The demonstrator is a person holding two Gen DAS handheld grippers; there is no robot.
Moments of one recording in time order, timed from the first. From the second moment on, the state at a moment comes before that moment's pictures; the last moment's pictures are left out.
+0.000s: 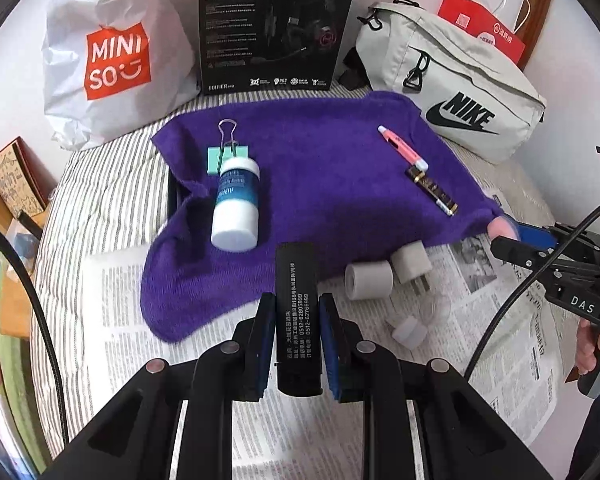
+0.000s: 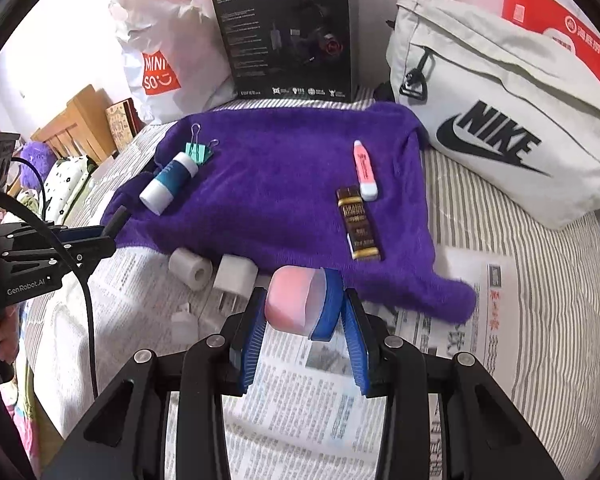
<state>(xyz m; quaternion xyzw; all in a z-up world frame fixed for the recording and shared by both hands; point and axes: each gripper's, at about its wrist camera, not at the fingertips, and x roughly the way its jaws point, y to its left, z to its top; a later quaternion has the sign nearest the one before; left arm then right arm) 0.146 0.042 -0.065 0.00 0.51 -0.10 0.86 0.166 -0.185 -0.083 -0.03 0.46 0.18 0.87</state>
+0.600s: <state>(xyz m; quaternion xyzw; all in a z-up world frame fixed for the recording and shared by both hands) 0.208 0.038 -0.065 0.00 0.50 -0.12 0.86 0.228 -0.168 -0.077 -0.04 0.44 0.18 0.88</state>
